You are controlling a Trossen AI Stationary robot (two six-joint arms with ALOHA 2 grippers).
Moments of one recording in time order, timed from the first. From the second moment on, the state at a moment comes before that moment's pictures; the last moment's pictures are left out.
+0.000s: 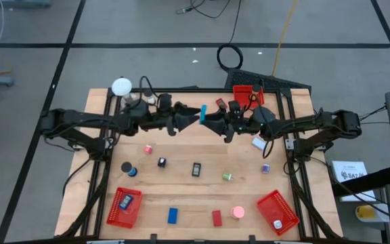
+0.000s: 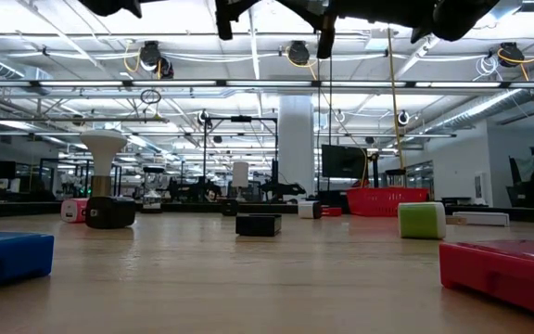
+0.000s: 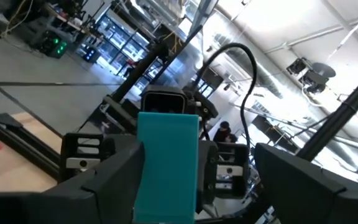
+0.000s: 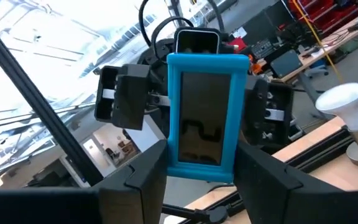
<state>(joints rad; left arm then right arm) 0.11 1.37 0.91 0.71 0.07 -0.72 -0.10 1.38 0.79 0.88 -0.08 0.65</state>
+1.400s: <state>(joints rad) 0.04 1.37 0.92 0.64 0.03 -0.81 -0.09 1.38 0.79 0.82 -0.24 0.67</state>
